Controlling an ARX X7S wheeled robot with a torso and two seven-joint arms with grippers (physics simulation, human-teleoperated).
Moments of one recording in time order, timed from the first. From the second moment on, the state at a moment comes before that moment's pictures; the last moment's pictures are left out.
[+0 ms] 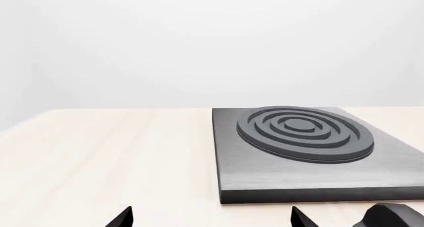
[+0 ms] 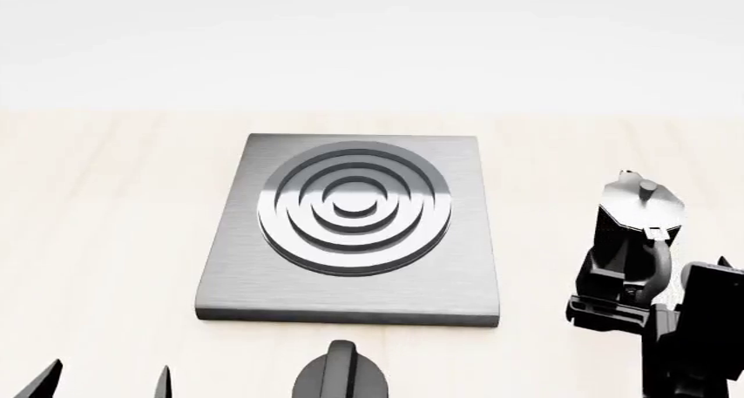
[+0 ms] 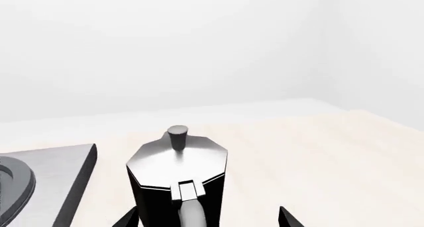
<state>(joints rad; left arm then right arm) 0.04 -0.21 0.16 0.18 -0.19 -0.07 -0.16 0.59 0.28 0.12 0.62 0.17 -0.01 -0.01</state>
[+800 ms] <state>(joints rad) 0.03 -0.23 0.18 0.18 -0.22 -0.07 -0.18 0.59 0.27 0.12 0.70 0.21 -0.07 -0.07</state>
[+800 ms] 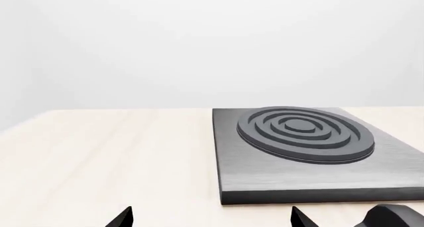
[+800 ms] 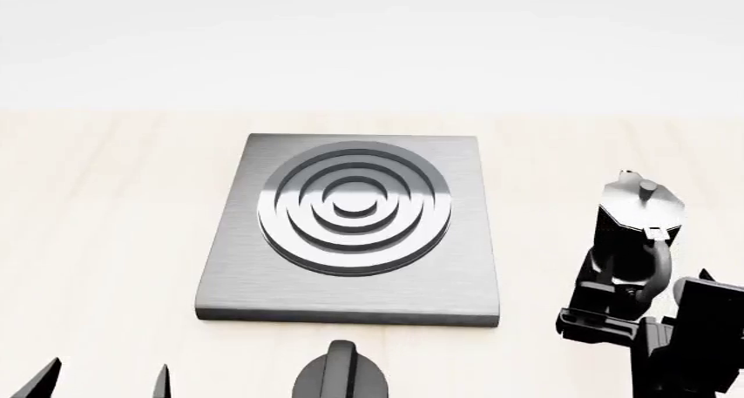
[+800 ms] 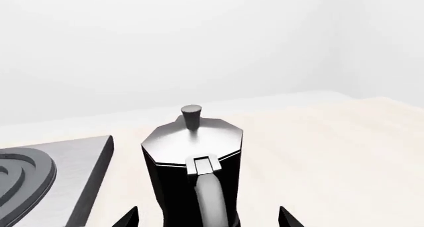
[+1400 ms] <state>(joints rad) 0.03 -0.25 0.20 0.18 -0.23 -0.07 -0.20 0.62 0.28 0.11 0.77 0.20 -0.11 -0.06</state>
